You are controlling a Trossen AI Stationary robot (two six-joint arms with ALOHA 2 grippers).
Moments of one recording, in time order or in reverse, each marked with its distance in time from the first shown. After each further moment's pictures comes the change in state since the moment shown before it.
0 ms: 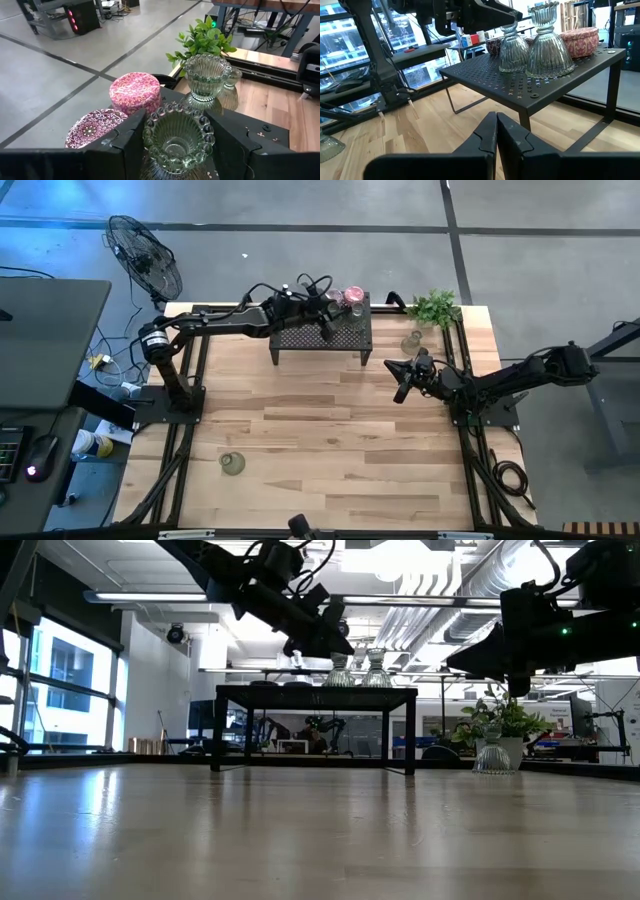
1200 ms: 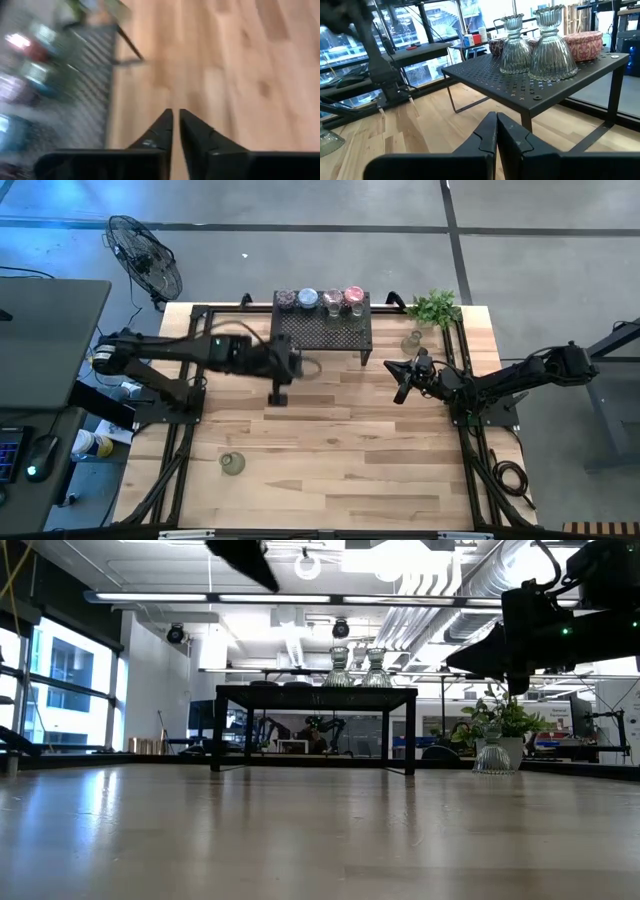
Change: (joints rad) left arm -0.457 -0.359 0.086 -0.948 -0.160 0.164; right arm 0.000 0.000 0.000 0.002 -0.013 -0.034
